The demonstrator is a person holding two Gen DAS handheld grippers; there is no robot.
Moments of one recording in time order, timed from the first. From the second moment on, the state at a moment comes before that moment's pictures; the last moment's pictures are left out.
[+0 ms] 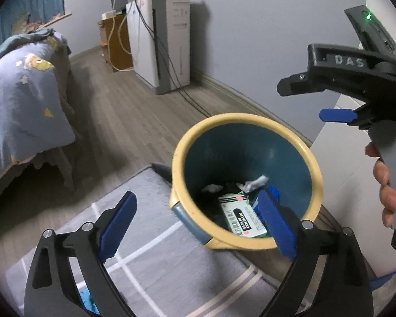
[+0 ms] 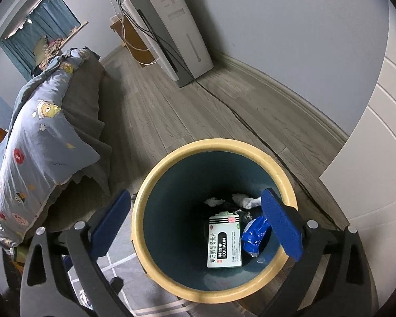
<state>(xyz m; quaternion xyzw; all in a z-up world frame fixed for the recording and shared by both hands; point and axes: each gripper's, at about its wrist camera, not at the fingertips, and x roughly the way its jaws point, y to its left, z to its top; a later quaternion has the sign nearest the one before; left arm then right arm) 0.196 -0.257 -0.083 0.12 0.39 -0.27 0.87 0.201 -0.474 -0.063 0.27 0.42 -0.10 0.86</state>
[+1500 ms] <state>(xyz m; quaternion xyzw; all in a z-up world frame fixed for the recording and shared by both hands) 0.134 0.079 -0.067 0.02 0.44 -0.04 0.90 0.206 -0.177 -0.112 0.09 0.56 0.05 0.82</state>
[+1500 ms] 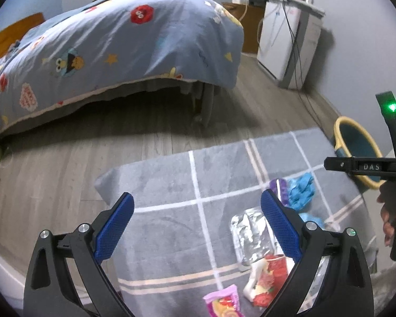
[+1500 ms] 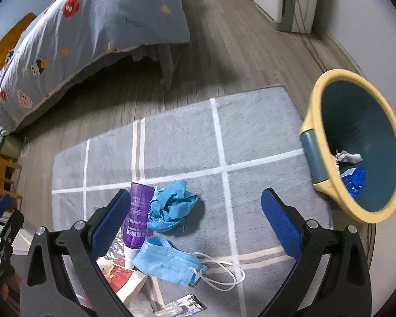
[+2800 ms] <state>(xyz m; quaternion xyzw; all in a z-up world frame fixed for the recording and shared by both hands) 0.173 -0.026 -0.150 0.04 0.52 -0.12 0.84 0.239 -0.214 -0.121 0.11 0.56 0.07 0.81</state>
